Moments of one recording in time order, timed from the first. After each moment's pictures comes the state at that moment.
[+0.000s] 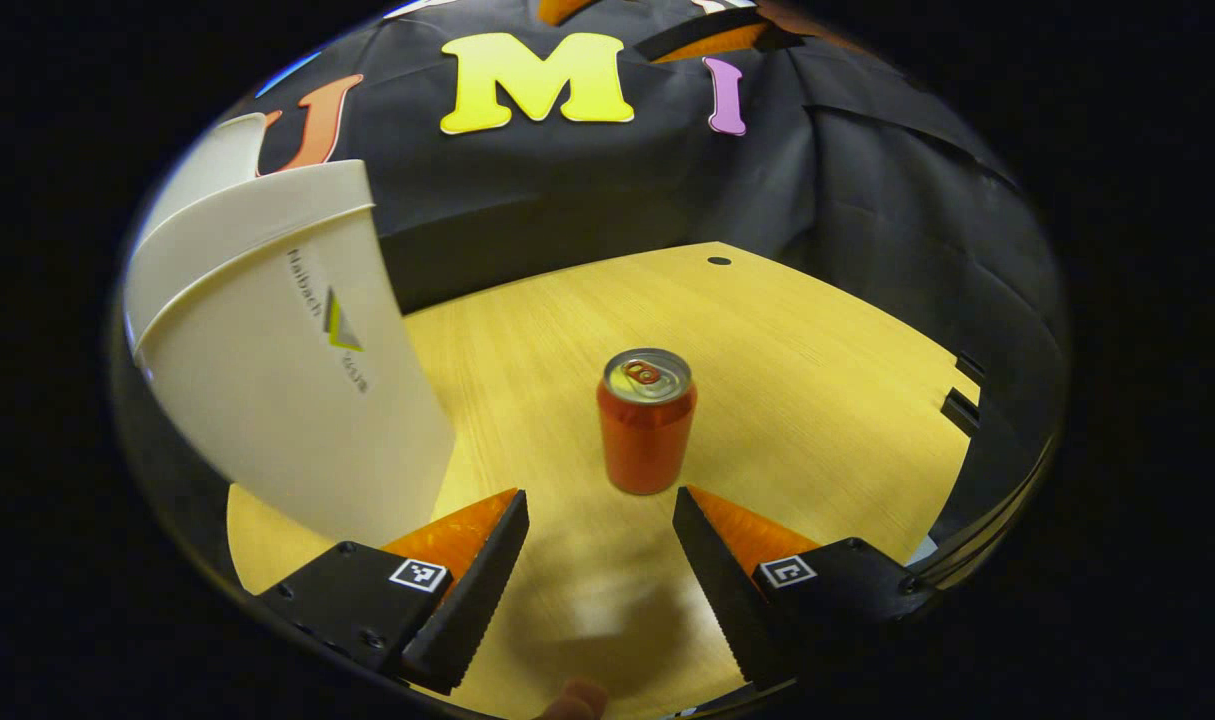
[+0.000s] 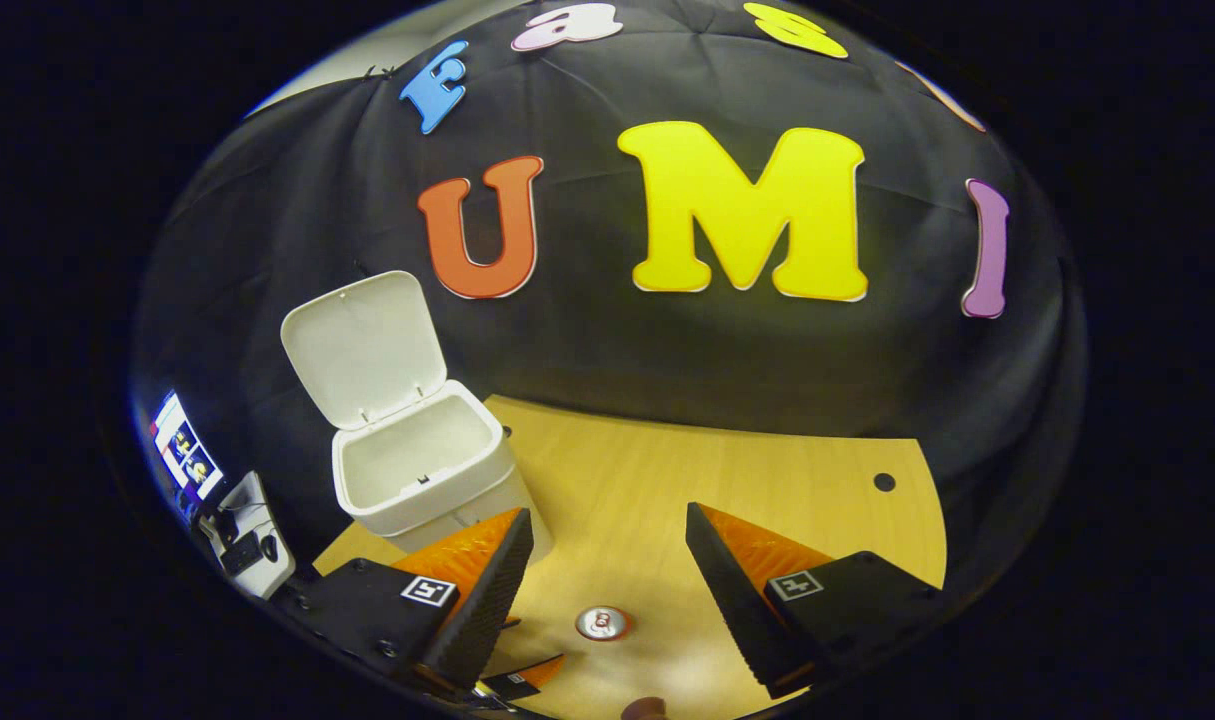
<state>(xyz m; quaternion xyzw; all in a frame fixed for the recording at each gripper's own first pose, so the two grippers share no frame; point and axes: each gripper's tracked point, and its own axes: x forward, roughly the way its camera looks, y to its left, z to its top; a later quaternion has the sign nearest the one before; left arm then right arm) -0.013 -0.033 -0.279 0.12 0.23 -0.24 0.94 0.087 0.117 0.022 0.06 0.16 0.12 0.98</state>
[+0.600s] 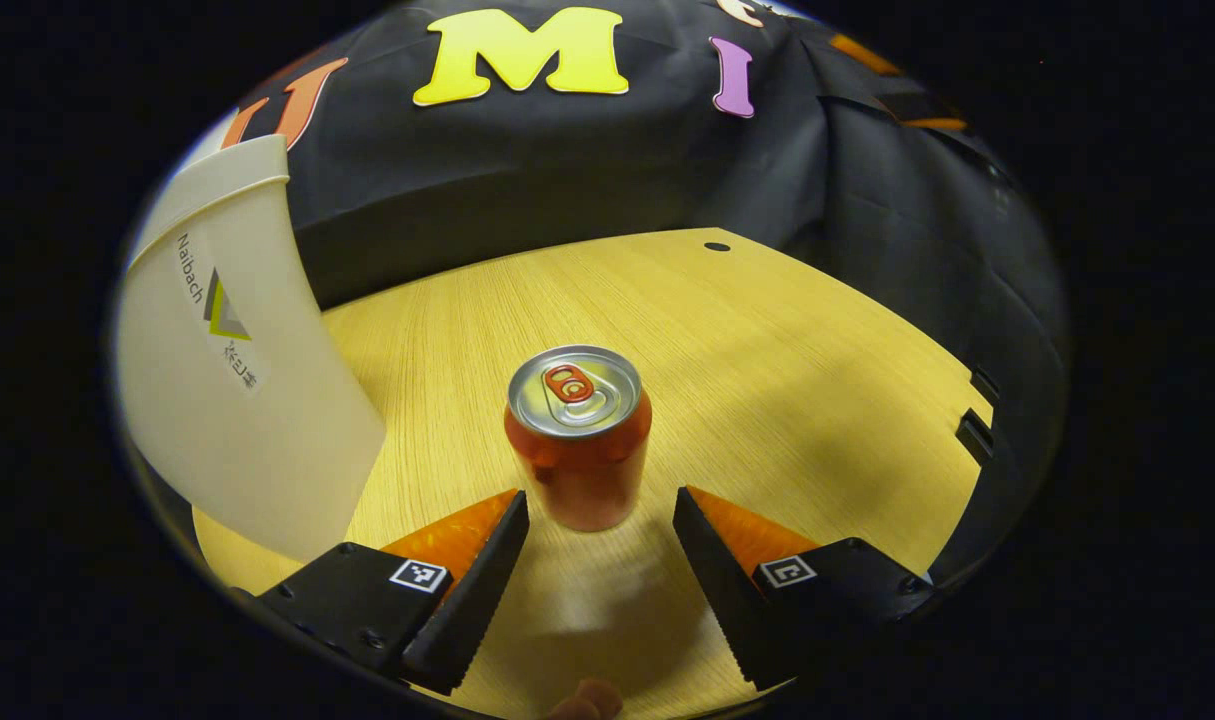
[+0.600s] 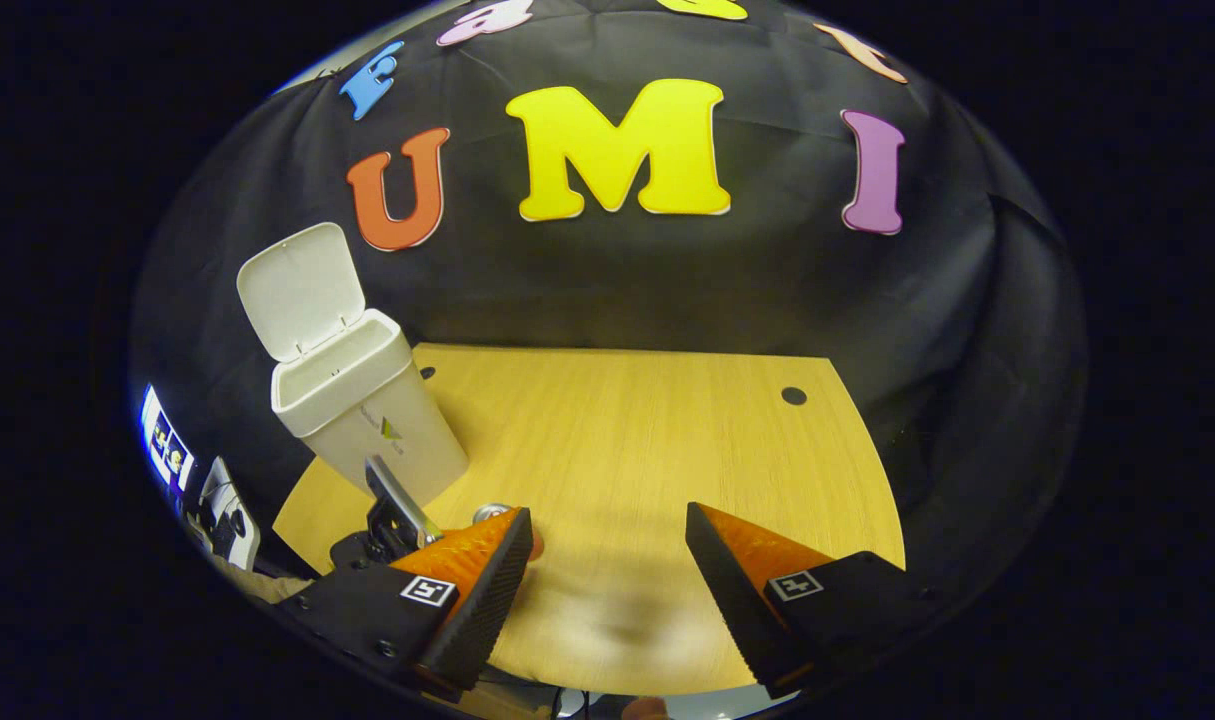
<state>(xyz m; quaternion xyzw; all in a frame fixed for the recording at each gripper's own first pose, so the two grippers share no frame) 0.018 -0.076 -0.307 0.10 0.26 -0.23 0.93 0.005 0.011 -0.086 0.08 0.24 0.03 0.97</state>
